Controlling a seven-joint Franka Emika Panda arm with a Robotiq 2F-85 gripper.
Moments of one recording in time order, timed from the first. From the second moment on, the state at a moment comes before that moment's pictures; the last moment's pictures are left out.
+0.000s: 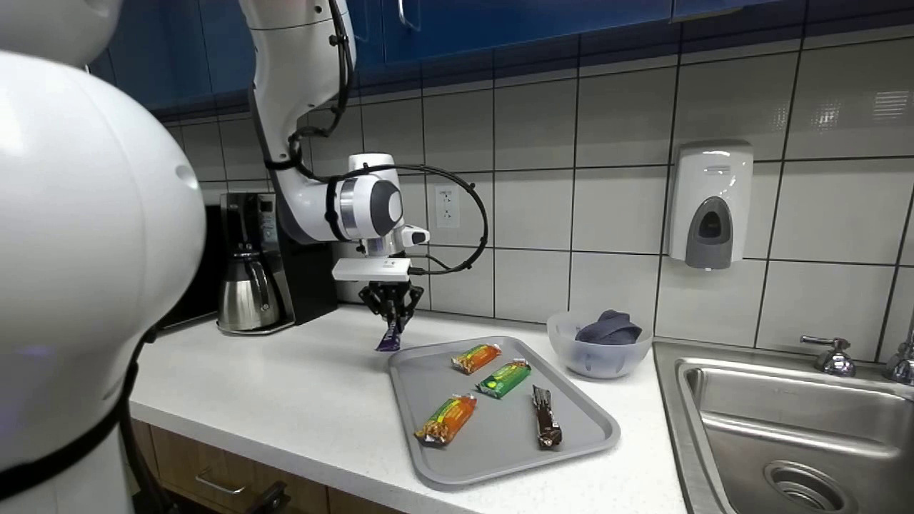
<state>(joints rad) 0.23 0.39 0.01 -2.20 -0.10 2.78 0.05</state>
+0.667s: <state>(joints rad) 0.33 0.37 0.02 -2.20 -0.13 2.78 0.15</state>
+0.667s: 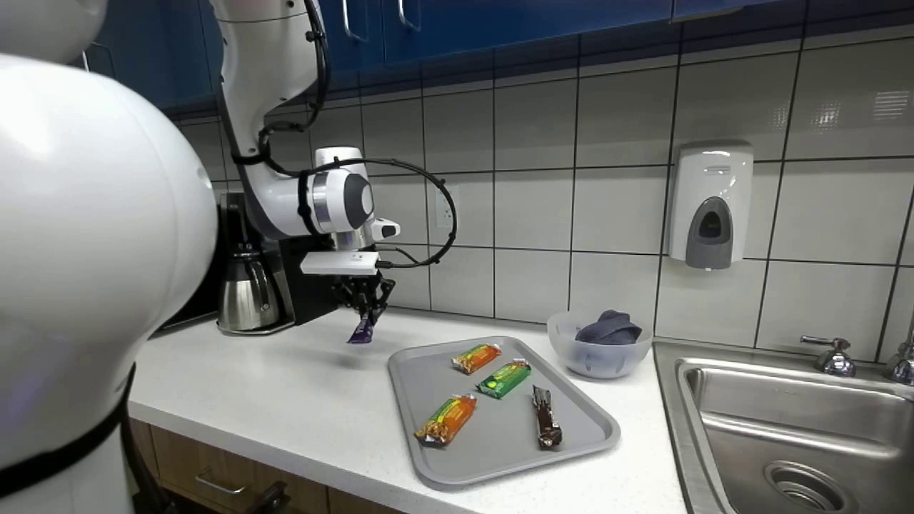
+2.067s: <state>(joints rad) 0.47 0.39 0.05 -2.17 -0.19 2.76 0.26</state>
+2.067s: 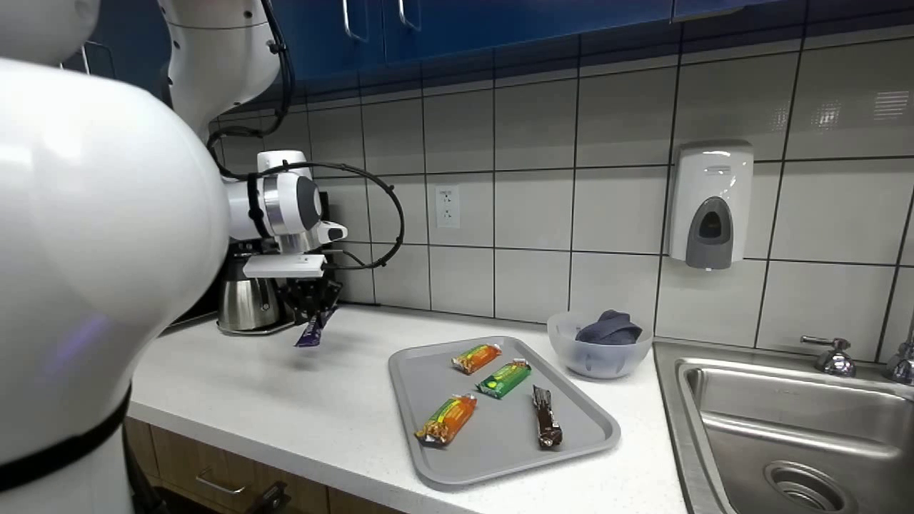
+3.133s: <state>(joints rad) 0.50 0.50 0.06 -2.11 -0.19 2.75 0.26</state>
